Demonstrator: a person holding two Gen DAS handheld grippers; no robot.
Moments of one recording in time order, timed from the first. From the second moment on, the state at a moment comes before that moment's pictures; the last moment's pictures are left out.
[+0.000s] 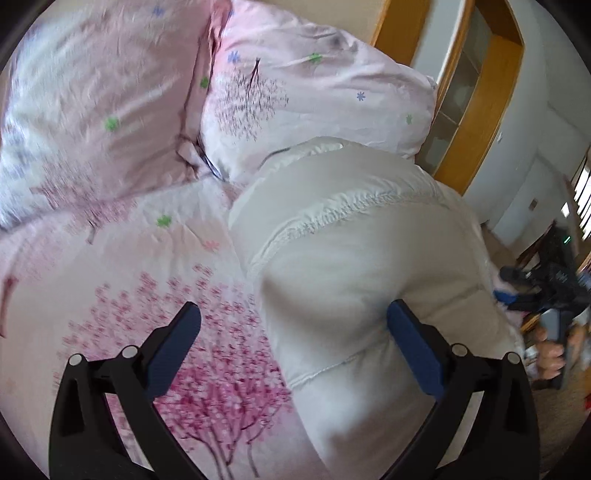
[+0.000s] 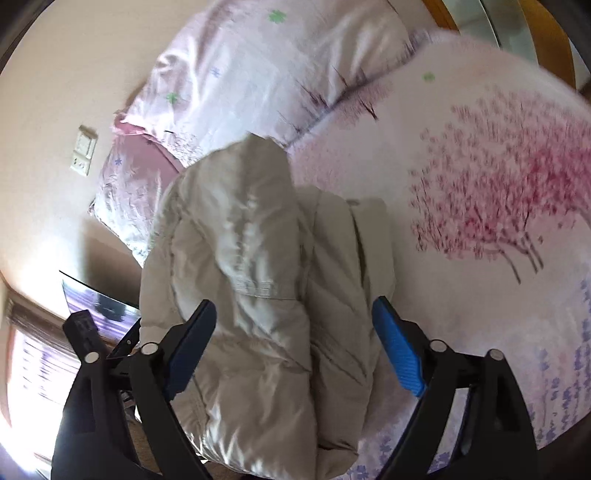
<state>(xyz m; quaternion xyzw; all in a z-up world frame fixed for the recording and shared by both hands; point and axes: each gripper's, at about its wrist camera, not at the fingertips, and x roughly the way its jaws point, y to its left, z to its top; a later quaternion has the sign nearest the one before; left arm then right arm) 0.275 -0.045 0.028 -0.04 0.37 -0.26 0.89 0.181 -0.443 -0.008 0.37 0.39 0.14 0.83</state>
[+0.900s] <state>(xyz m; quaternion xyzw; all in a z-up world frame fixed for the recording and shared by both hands) 0.319 -0.042 -0.012 -0.19 0.45 -0.39 0.78 0.246 -0.421 -0.051 0.35 0.50 0.33 0.72</state>
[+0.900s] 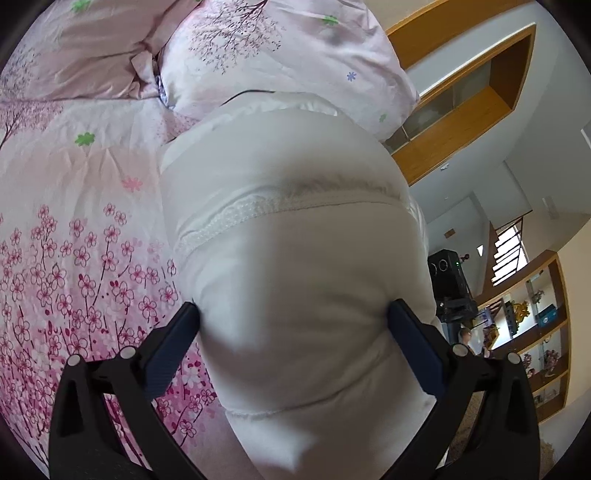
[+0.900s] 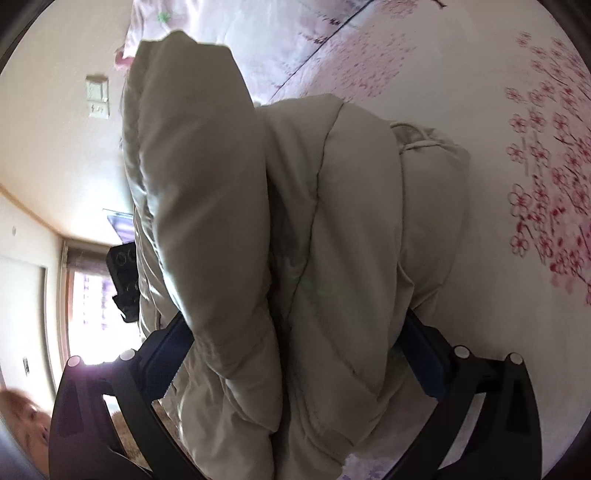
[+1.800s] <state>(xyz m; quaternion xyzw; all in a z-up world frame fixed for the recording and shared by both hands) 0.330 0.017 0.024 -0.24 0.38 -0.39 0.80 0.262 -0.351 0.008 0.35 0.41 0.40 0.74</state>
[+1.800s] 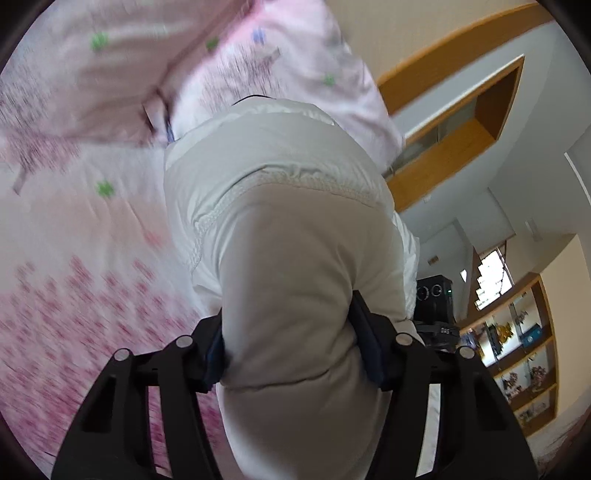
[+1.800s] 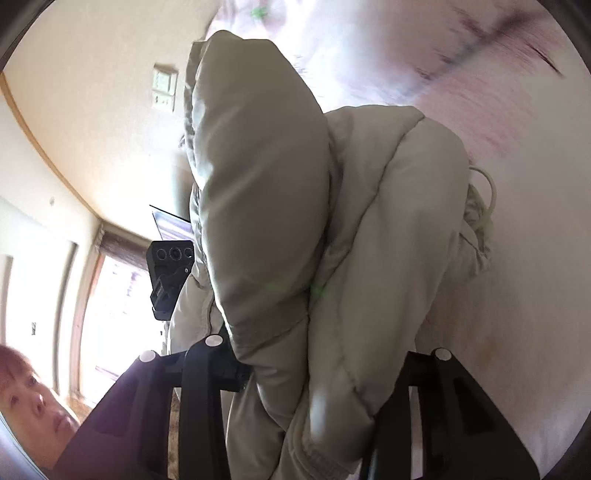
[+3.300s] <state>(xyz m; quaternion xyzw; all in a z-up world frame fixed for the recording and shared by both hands) 0.277 0.003 0.033 0.00 0.32 -0.24 0.91 0.258 -0.249 0.091 0.14 0.34 0.18 0.91</state>
